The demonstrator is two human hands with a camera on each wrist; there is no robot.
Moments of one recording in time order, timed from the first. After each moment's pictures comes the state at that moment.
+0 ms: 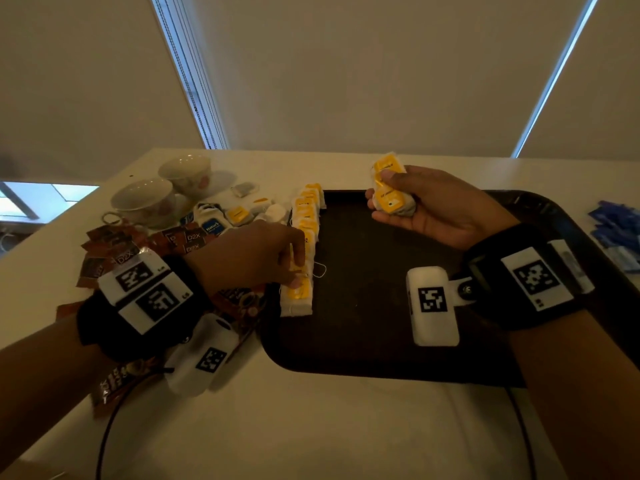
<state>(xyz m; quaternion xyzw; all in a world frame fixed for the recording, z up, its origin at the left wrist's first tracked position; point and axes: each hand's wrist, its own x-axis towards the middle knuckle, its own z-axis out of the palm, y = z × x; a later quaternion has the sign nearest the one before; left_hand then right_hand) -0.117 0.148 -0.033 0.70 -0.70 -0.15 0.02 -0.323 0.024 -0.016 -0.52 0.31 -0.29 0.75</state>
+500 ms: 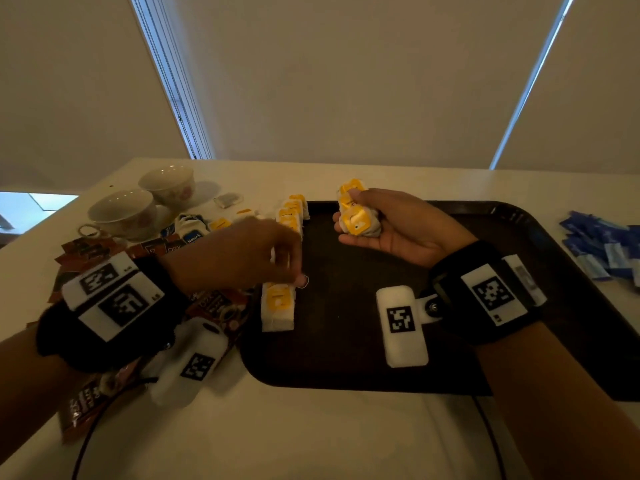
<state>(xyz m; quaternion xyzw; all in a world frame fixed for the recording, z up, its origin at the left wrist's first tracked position) -0.130 0.145 -0.012 0.67 -0.72 -0.16 0.06 -0.313 0.034 -0.019 -0.49 0.31 -0.25 0.78</state>
